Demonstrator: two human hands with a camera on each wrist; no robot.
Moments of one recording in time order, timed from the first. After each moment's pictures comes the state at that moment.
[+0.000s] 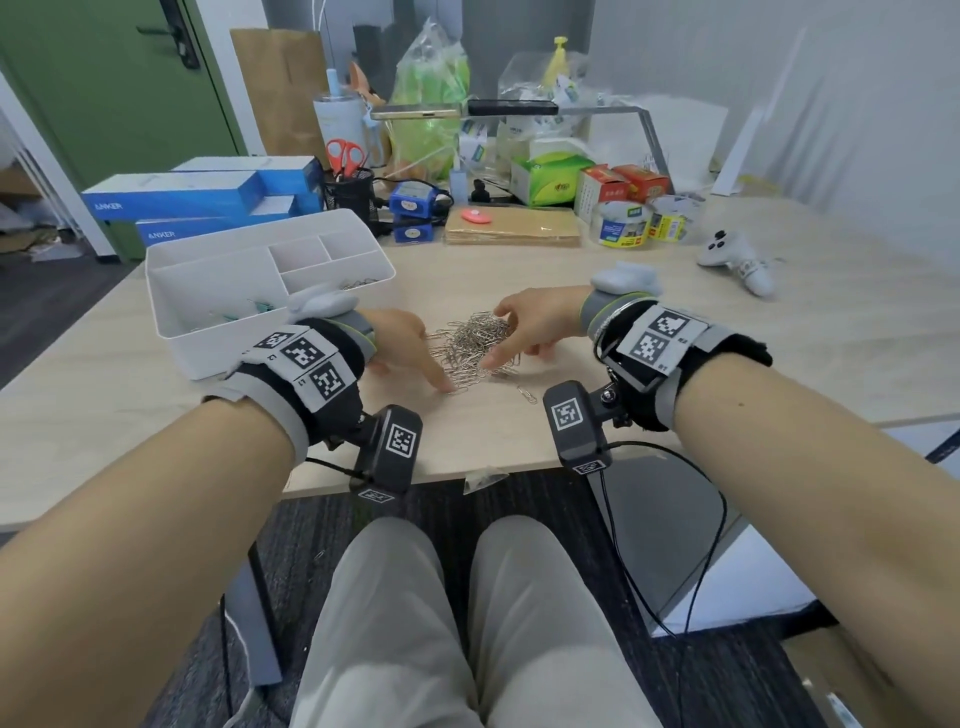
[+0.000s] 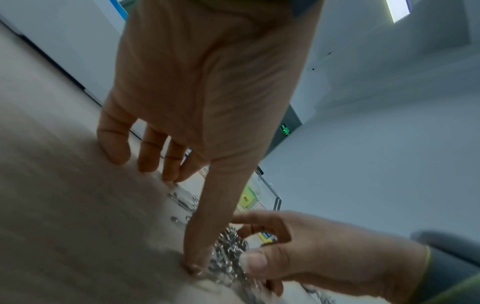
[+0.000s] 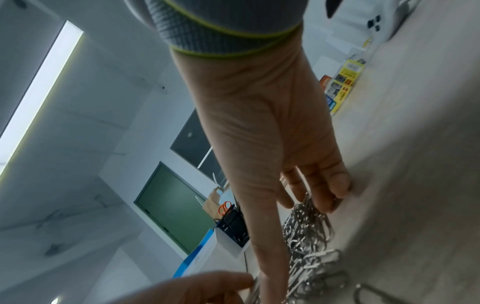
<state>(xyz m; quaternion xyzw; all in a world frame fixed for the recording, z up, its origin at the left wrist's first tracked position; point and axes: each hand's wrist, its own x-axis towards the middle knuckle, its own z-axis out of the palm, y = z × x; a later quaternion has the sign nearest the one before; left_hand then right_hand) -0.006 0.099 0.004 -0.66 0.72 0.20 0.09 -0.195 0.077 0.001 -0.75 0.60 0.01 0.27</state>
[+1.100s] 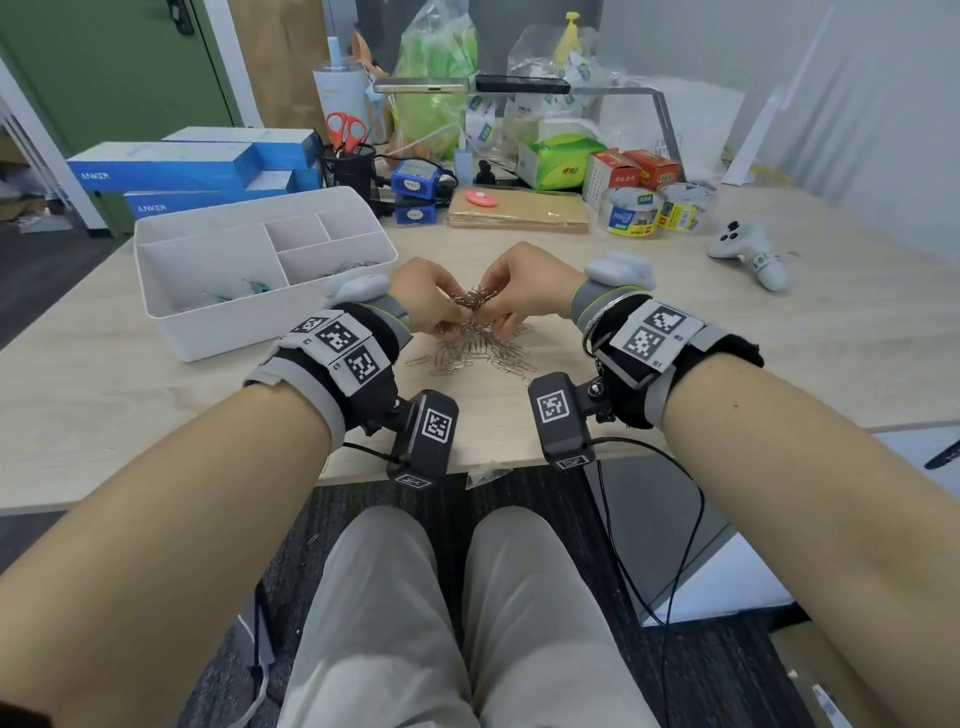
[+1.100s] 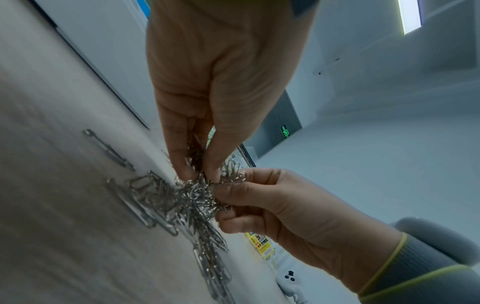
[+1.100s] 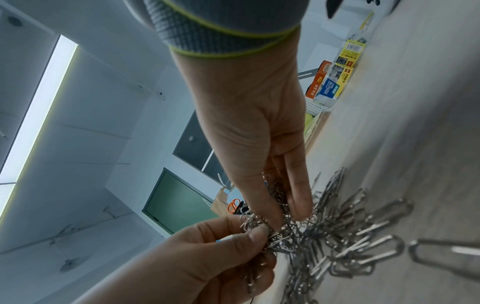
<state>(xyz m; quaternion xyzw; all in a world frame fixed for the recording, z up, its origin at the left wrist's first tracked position) -0.028 0.085 -0.005 -0.62 0.65 0.35 -0.26 -0.175 0.069 0.001 -0.74 0.57 -0.19 0.31</state>
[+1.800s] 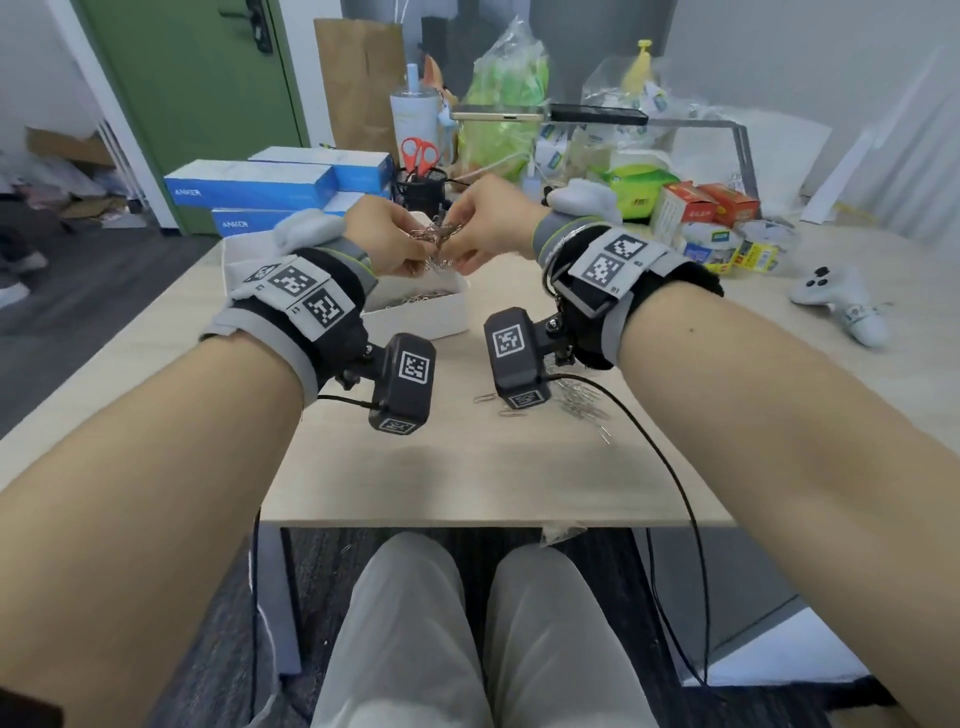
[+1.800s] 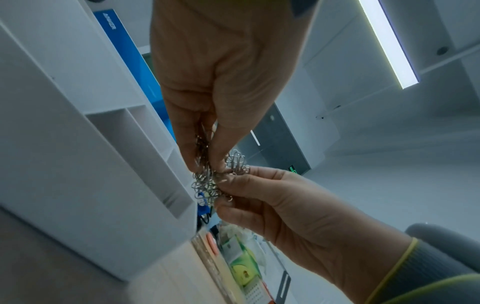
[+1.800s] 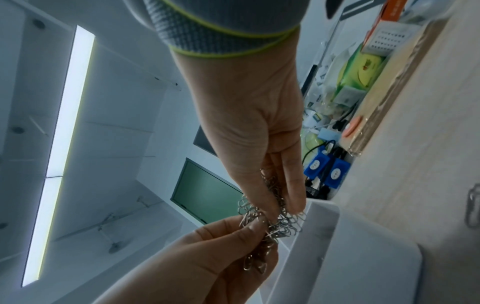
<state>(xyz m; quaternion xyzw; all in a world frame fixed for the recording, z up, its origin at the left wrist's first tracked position) 0.067 0.042 0.054 -0.66 0.59 0.27 -0.38 -0.069 0.011 0.069 -0.78 0.50 -0.22 0.29</state>
